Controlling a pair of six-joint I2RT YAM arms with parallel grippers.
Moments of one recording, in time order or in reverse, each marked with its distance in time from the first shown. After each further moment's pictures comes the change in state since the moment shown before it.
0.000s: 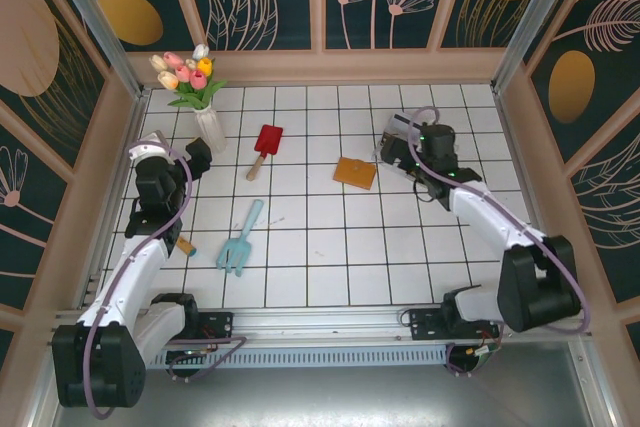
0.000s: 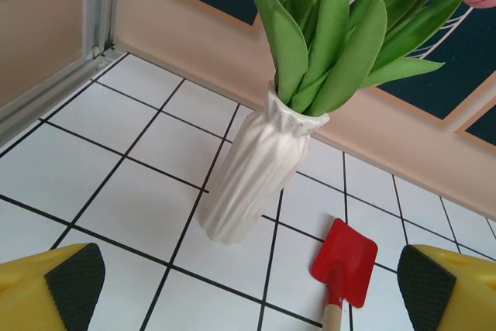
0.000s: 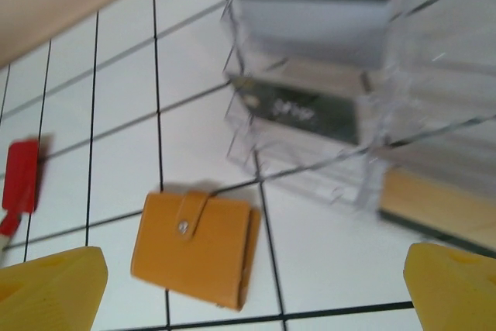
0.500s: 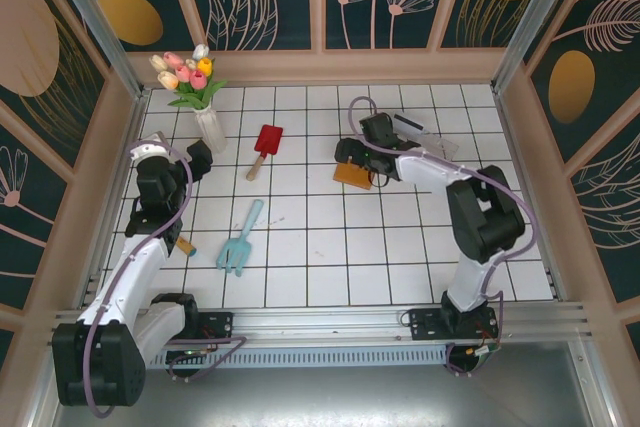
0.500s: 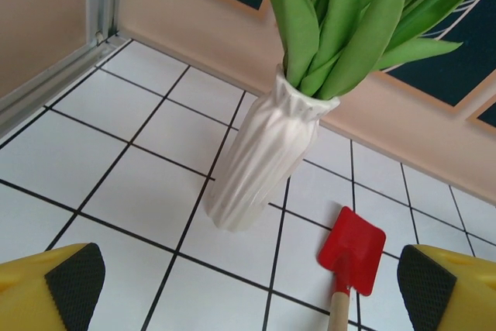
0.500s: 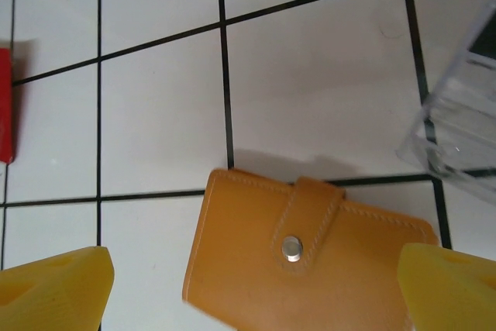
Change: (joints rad) left arm 0.000 0.010 0.001 -0.030 0.000 0.003; right arm 0.187 0.472 0.340 -0.053 0.013 0.032
